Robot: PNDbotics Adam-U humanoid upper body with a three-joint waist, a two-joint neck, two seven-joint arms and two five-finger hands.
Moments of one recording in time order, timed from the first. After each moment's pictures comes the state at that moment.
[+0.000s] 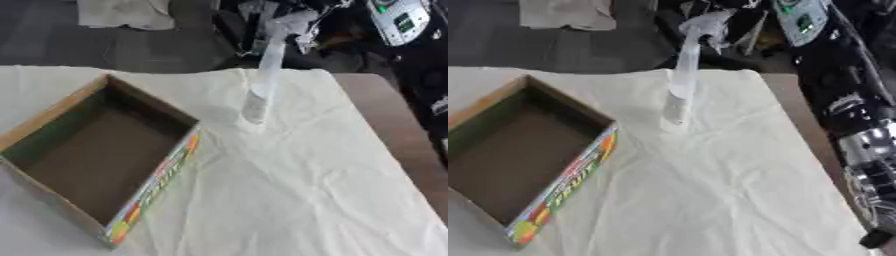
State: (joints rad) left arm -0.12 0.27 -0.02 -1.98 0.08 -0.12 0.37; right arm -1.28 -0.81 0.04 -0.90 0.49 -0.27 0.86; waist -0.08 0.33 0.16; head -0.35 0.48
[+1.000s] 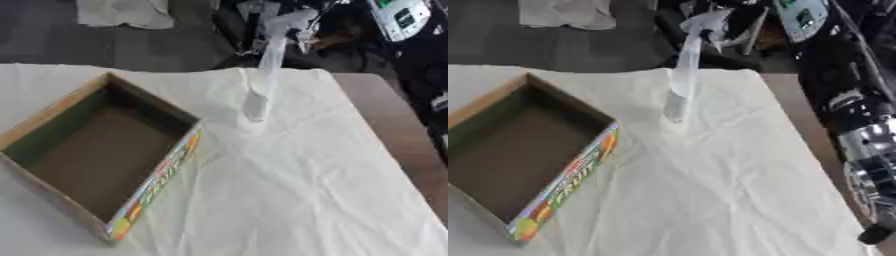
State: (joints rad) left arm -0.12 0.27 -0.02 -1.98 0.08 -0.11 0.36; right arm -1.28 -0.80 0.04 -0.89 0.49 -0.26 0.87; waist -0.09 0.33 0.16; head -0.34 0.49
